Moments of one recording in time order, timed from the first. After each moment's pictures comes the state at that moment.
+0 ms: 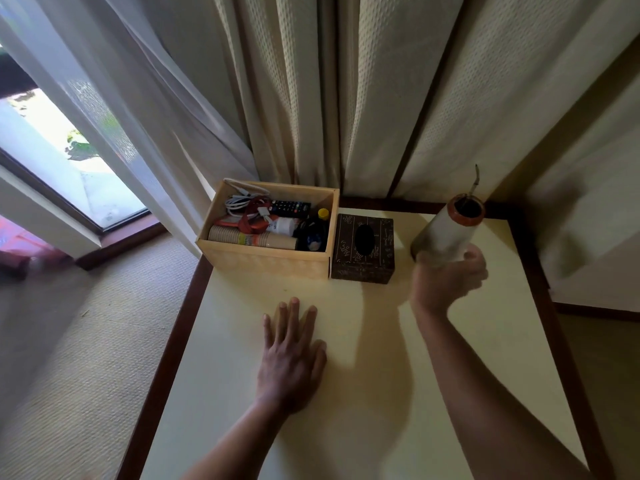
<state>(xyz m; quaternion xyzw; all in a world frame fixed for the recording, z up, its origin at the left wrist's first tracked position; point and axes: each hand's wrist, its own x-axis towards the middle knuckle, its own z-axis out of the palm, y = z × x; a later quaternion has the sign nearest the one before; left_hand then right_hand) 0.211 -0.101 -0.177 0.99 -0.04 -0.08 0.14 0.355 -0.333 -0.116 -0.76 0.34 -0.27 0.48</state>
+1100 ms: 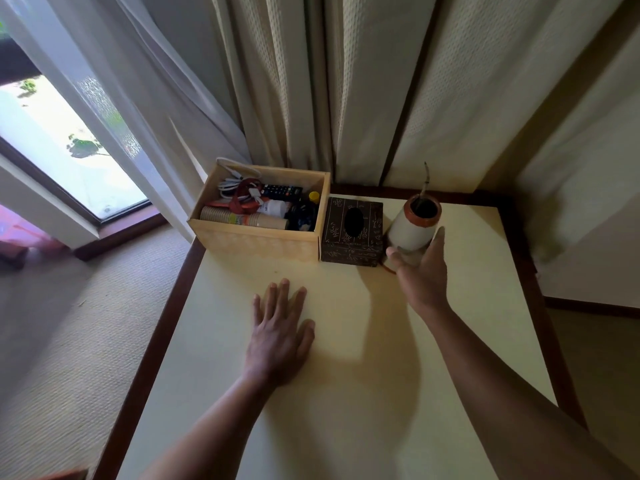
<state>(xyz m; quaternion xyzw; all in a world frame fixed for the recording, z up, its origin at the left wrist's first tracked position) 0.213 -0.102 -0.183 0.99 -0.03 -0.07 0.15 0.328 -0.362 -0.131 -0.84 0.14 -0.07 0.52</state>
